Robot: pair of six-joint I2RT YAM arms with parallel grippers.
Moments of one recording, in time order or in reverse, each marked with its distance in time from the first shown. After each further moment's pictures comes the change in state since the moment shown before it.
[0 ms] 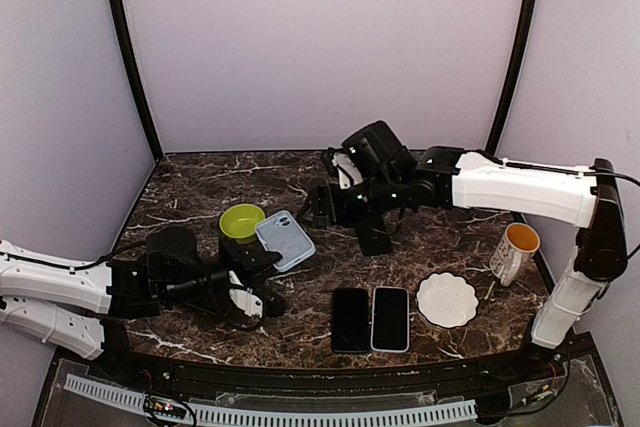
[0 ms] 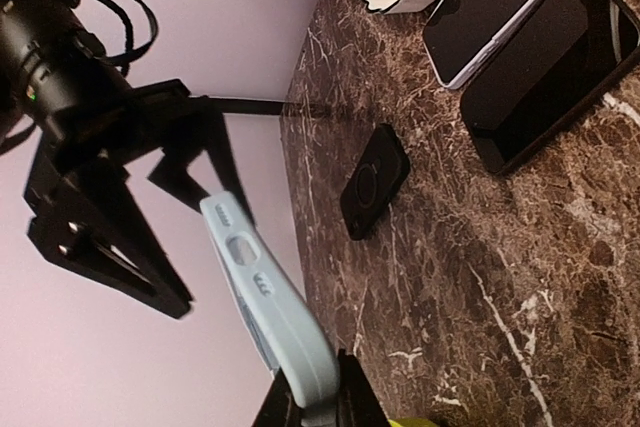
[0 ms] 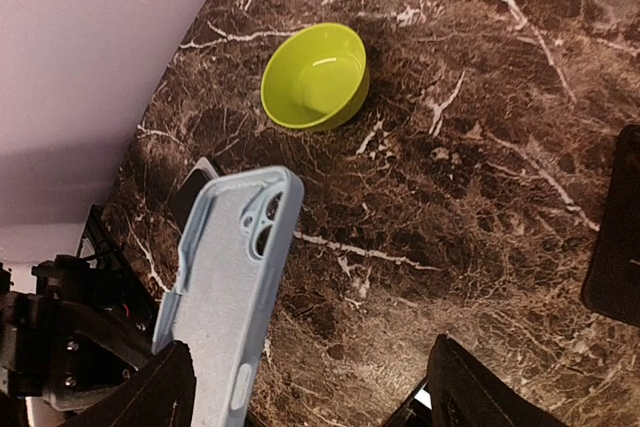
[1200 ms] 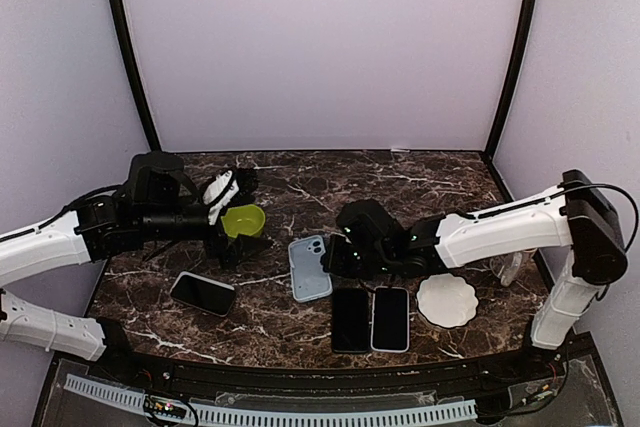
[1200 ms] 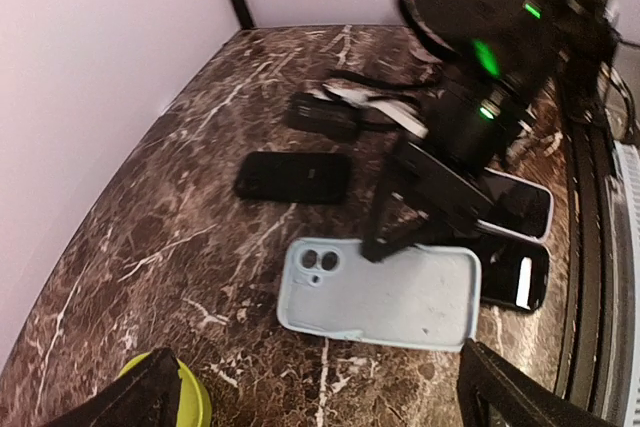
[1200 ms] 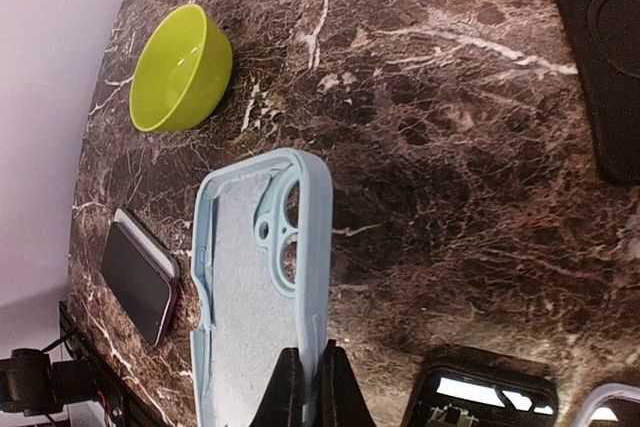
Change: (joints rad) left arm 0.230 -0.031 0.393 -0.612 0.307 -1.017; right arm 0.111 0.035 -0.391 0.385 0.280 0.394
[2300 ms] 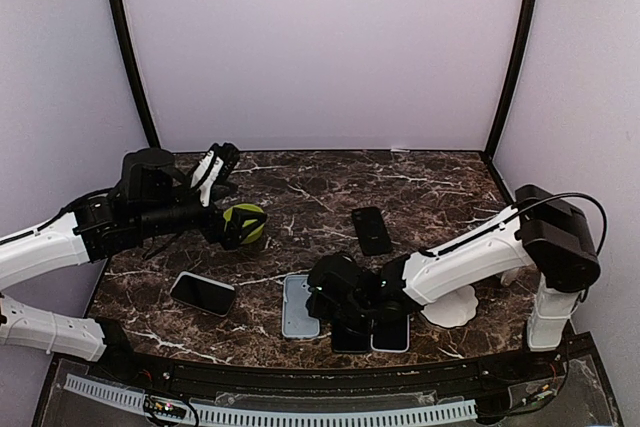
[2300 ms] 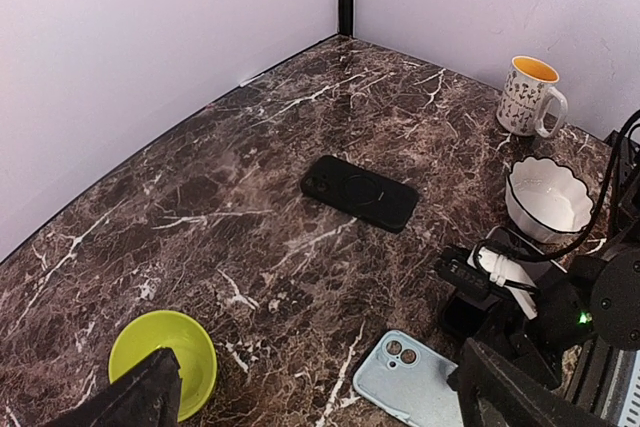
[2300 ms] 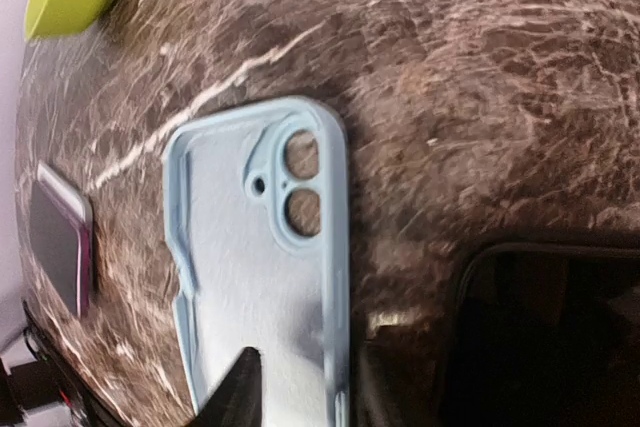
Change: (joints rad) left arm 0.088 -0.016 -0.016 0.079 -0.134 -0.297; right arm 0.173 0.197 -0.006 0.034 0.072 0.275
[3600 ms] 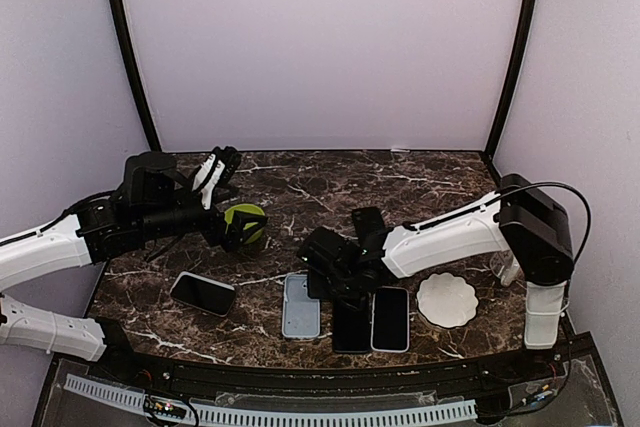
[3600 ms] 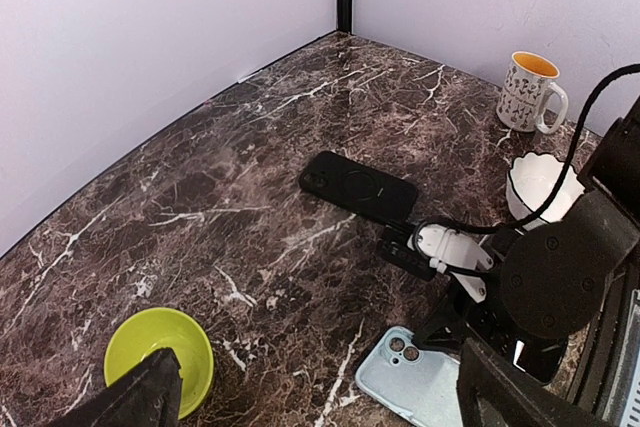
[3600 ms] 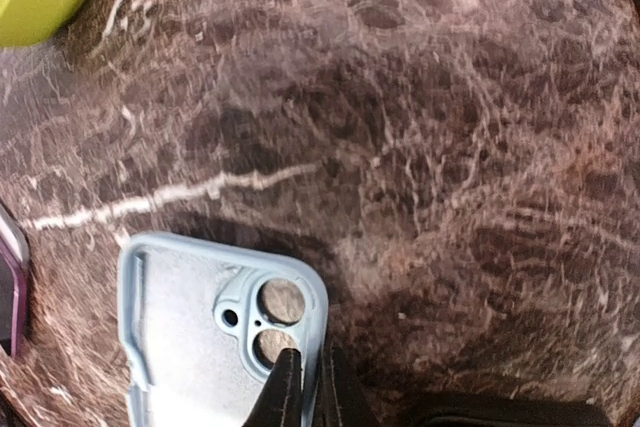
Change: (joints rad) left arm 0.000 0.004 -0.021 0.019 0.004 0.001; right arm -0.100 0.103 0.221 -0.241 0.008 -0.272
